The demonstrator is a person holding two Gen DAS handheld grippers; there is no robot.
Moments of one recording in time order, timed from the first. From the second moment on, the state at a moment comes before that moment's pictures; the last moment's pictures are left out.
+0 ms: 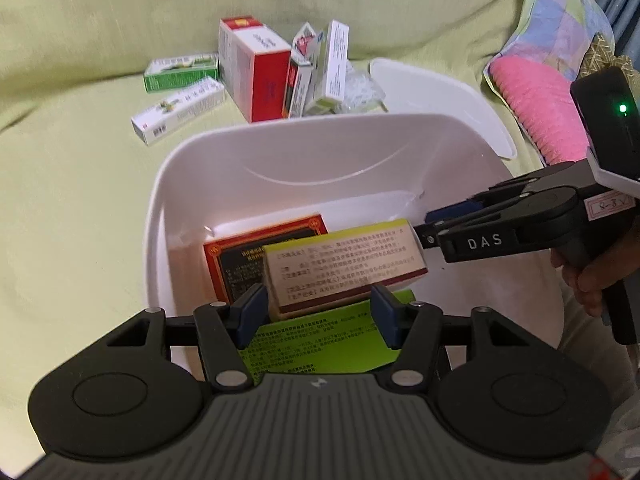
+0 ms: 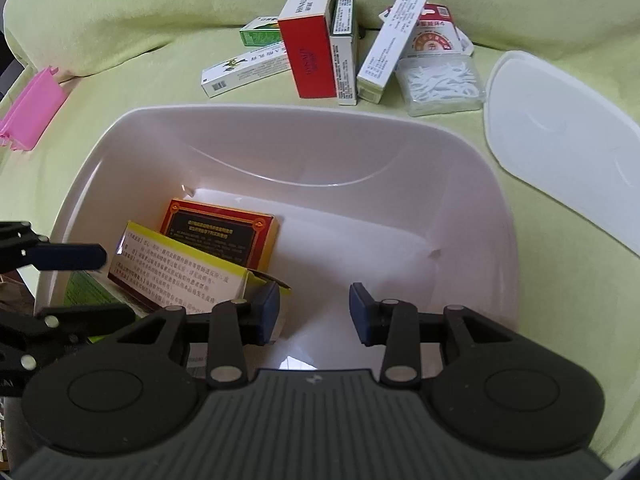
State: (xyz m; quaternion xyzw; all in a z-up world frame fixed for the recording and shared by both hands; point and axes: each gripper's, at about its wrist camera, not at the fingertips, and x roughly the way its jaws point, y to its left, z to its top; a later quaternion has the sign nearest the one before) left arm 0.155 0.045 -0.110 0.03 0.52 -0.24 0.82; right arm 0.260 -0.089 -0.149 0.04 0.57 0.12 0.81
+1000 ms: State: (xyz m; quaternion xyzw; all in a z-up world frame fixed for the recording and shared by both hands) left arm 0.118 0.063 -0.080 0.00 0.49 -0.19 0.85; right arm 0.228 -0.100 -0.133 0.08 0.55 0.14 0.82
